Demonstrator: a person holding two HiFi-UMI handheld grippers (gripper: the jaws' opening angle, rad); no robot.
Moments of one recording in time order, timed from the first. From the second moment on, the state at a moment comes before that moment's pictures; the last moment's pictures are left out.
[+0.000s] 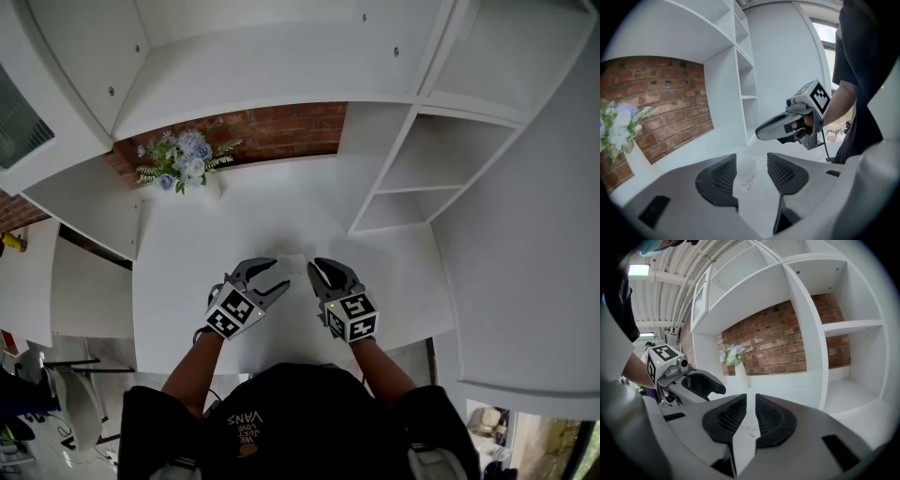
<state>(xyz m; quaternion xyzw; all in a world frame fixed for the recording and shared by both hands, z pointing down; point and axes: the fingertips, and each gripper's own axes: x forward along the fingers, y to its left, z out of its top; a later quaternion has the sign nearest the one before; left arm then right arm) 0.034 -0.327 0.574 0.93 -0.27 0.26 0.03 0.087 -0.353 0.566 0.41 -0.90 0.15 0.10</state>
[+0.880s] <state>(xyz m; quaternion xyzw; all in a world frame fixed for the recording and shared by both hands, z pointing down) -0.016 -0.244 0.520 0.93 -0.32 0.15 0.06 0.078 -0.267 0.498 0.50 -0.86 0.12 0.05</state>
